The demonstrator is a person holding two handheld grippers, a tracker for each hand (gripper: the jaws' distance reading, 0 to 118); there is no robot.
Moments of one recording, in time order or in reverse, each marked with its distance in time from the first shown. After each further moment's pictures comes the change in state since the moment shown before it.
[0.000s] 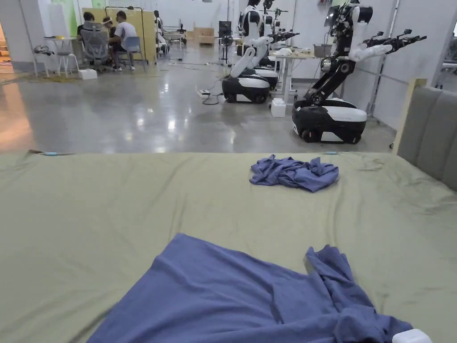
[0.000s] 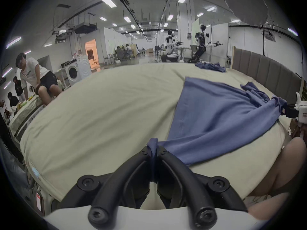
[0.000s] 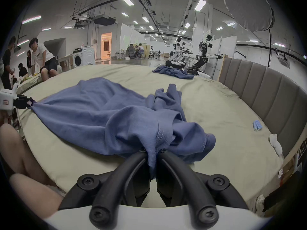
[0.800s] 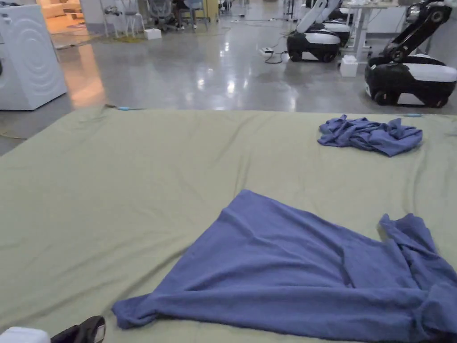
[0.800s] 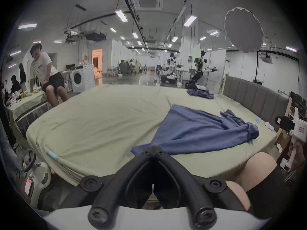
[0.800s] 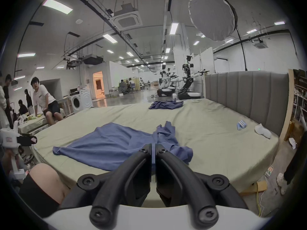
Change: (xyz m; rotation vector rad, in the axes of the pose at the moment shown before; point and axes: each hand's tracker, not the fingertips) left arm 0.020 -0.010 0.136 0.204 -0.070 0.122; right arm -0.026 0.011 0.146 0.315 -0.016 -0.224
